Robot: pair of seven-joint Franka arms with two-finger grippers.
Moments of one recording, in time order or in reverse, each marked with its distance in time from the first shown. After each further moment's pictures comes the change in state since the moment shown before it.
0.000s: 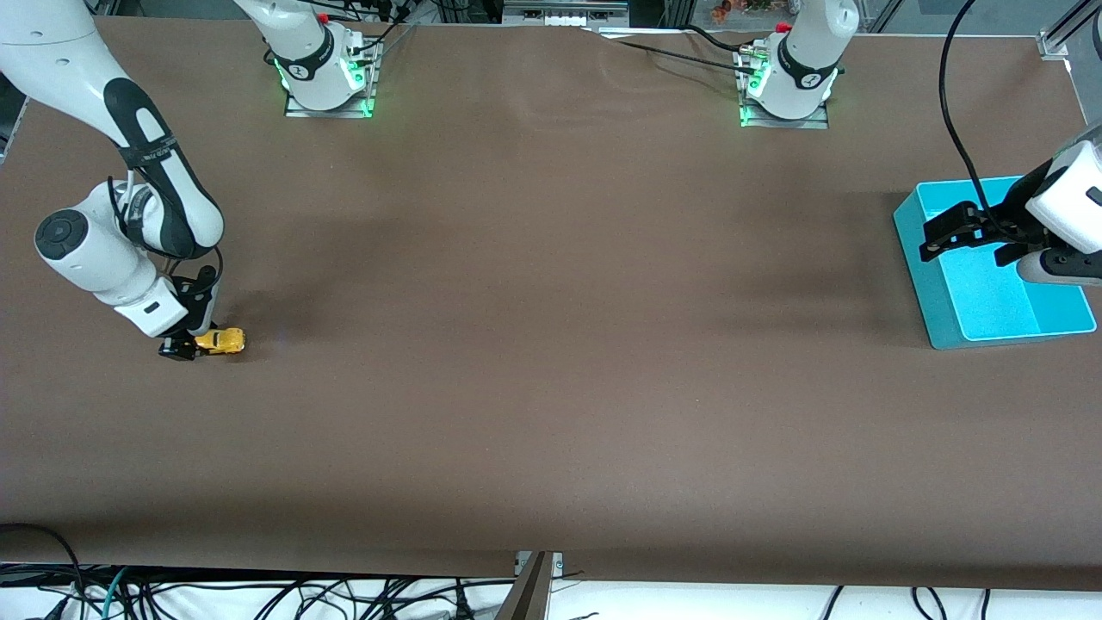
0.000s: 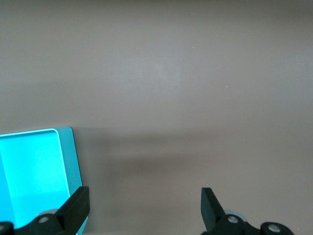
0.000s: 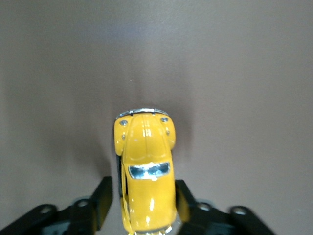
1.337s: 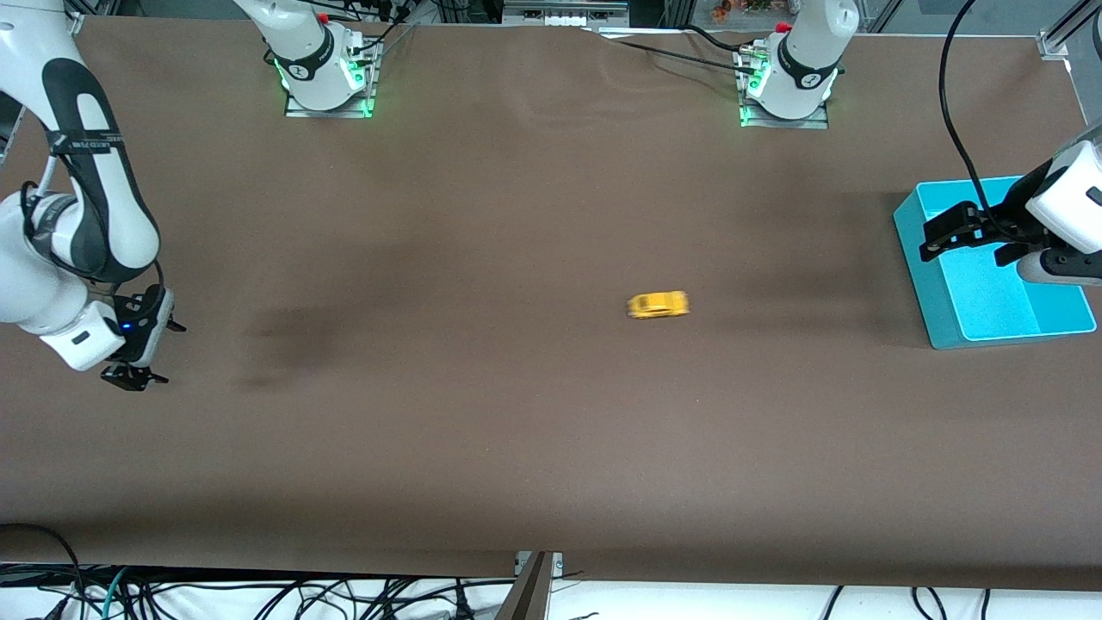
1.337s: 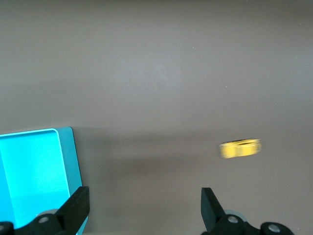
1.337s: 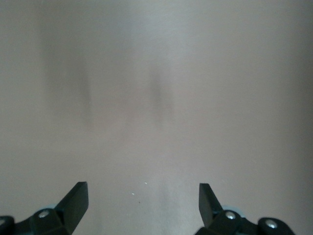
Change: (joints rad) left arm 0.000 0.000 0.000 0.000 0.000 0.000 0.000; right arm 0.000 -0.040 0.029 0.324 0.103 -0.440 0.090
